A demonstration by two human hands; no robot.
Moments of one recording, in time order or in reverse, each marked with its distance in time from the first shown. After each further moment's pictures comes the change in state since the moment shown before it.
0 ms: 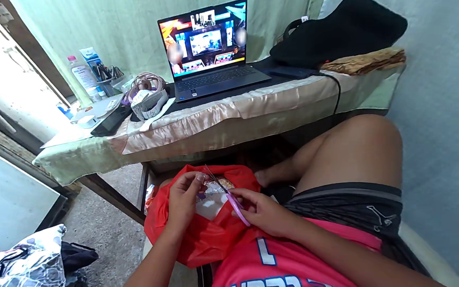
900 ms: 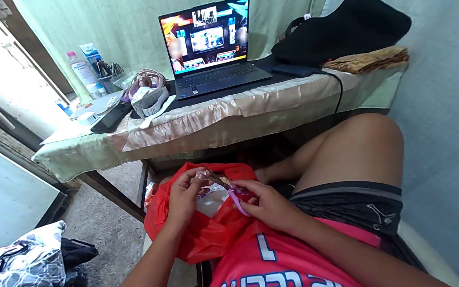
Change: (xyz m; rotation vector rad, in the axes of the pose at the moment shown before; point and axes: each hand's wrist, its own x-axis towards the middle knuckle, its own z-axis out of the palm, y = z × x) left_hand -0.004 0.011 0.002 -0.092 -0.051 -0.115; right_hand 0.002 -0.002 -0.007 -0.241 0.144 -0.055
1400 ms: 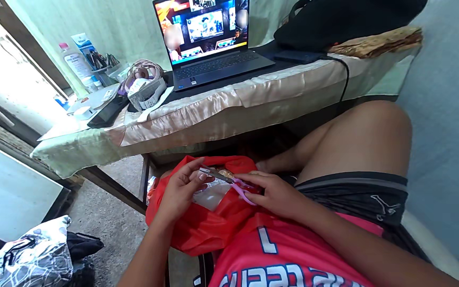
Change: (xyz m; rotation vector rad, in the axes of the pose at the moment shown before) left_hand 0.003 0.016 -0.017 0.116 -0.231 -0.069; right_hand 0.002 0.014 -0.015 -0.205 -0.016 -0.084
